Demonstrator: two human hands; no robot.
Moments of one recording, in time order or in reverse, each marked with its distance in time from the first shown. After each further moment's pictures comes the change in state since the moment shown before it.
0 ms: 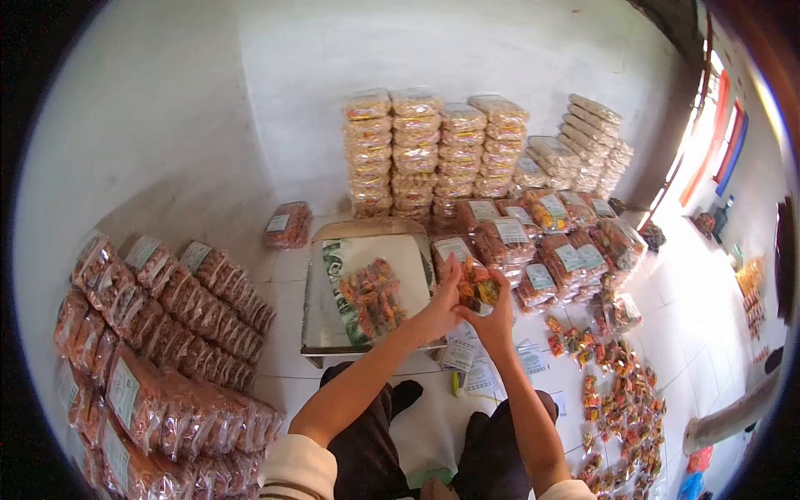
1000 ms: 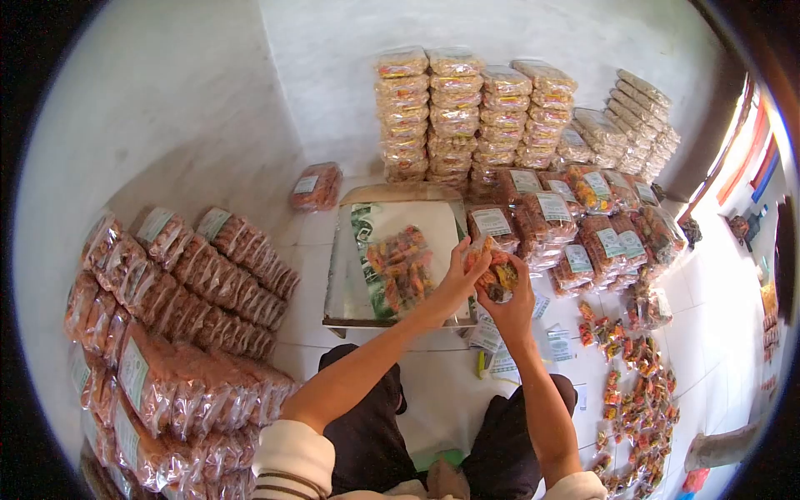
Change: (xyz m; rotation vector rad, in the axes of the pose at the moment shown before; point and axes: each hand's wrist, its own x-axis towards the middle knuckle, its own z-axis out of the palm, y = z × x) left_hand -0.028 0.019 -0.016 0.644 0.339 0.049; right_hand 0.002 0.015 0.032 0.010 -0.050 0.016
